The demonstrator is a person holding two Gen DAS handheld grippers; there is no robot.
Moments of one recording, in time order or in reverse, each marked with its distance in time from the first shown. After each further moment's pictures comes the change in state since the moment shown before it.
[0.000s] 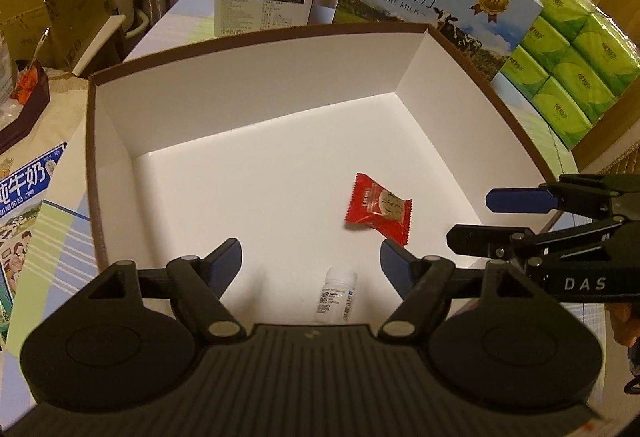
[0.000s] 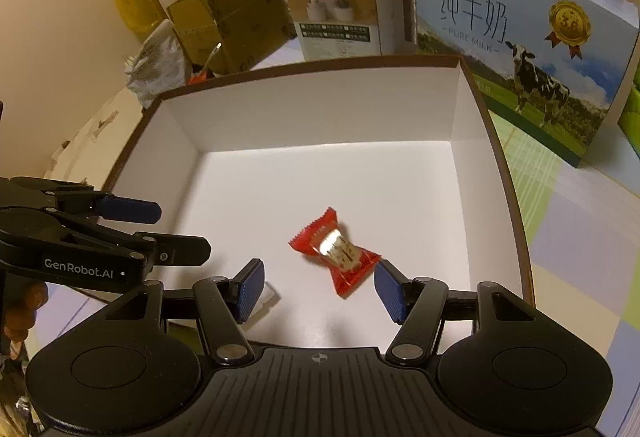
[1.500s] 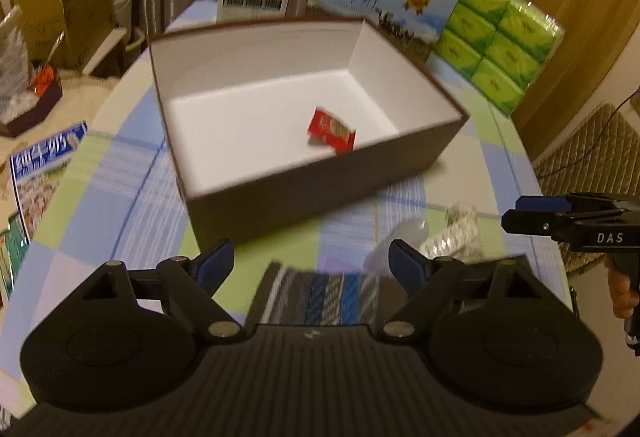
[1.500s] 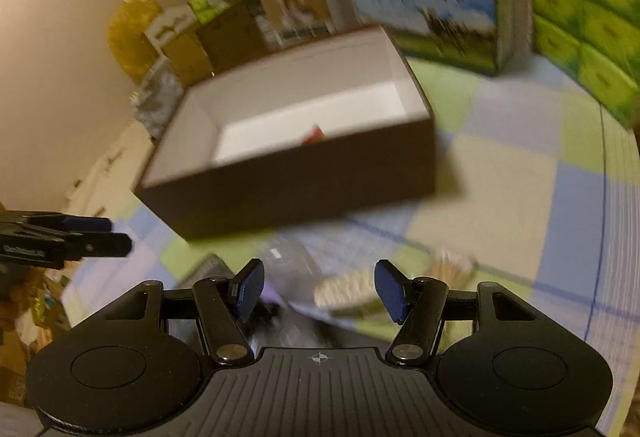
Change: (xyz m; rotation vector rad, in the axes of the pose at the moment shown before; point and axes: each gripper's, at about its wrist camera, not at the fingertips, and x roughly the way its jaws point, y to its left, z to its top) left arm -0.116 -0.015 -0.127 0.024 -0.070 -0.054; right arm -0.113 0.002 -0.148 0.186 -0.063 -0.004
